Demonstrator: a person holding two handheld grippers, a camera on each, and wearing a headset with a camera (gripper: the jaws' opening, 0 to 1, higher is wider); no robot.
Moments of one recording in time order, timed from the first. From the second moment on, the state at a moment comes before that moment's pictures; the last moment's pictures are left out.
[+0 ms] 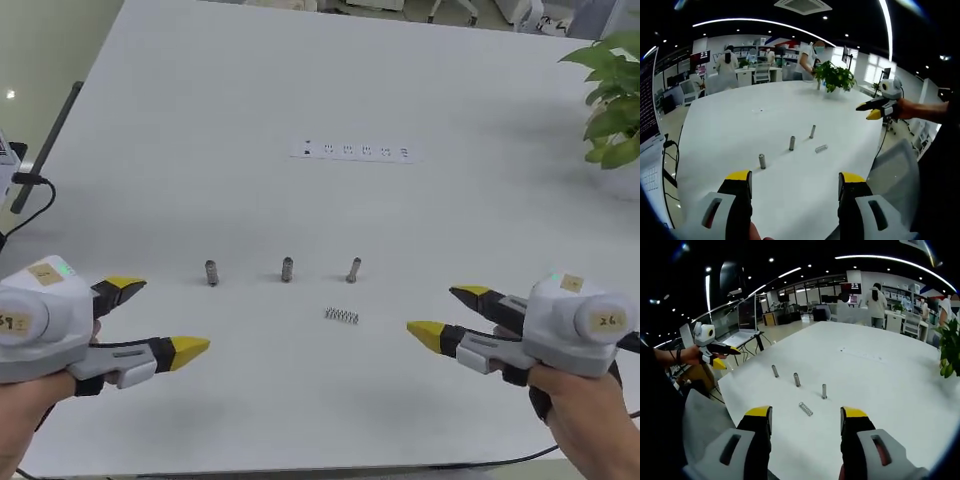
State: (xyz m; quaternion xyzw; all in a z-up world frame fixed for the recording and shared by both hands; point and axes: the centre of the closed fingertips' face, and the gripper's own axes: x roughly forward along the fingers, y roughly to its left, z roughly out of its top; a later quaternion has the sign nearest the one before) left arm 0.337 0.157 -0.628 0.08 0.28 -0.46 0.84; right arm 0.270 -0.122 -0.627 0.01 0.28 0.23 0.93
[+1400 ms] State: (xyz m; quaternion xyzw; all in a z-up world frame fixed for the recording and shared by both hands) left arm 0.337 0.096 -0.635 0.11 0.28 -0.52 0.80; right arm 0.260 -0.117 -0.628 0.01 0.30 0.24 0.92
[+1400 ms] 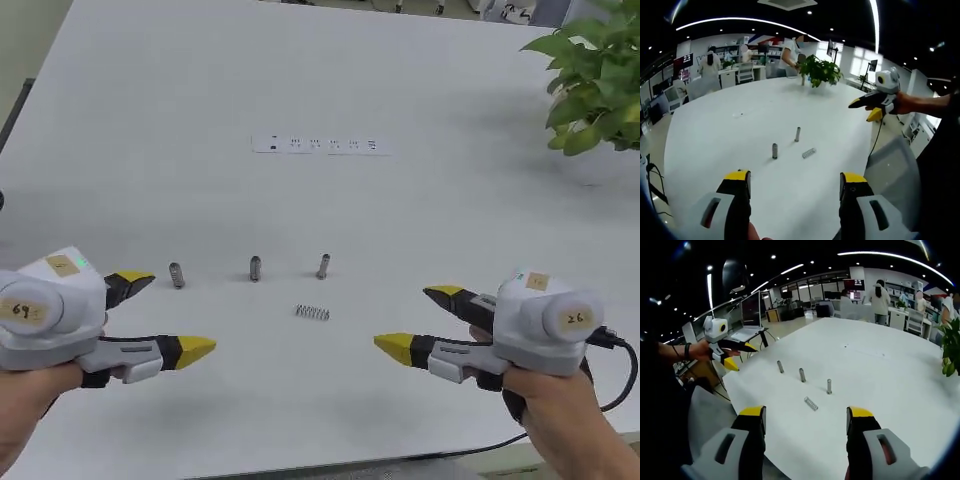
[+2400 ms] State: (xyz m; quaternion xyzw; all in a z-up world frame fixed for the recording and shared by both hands) left arm 0.327 -0.006 -0.664 0.17 0.27 -0.63 0.70; right arm 0.253 -0.120 -0.627 0.02 0.30 0.24 0.92
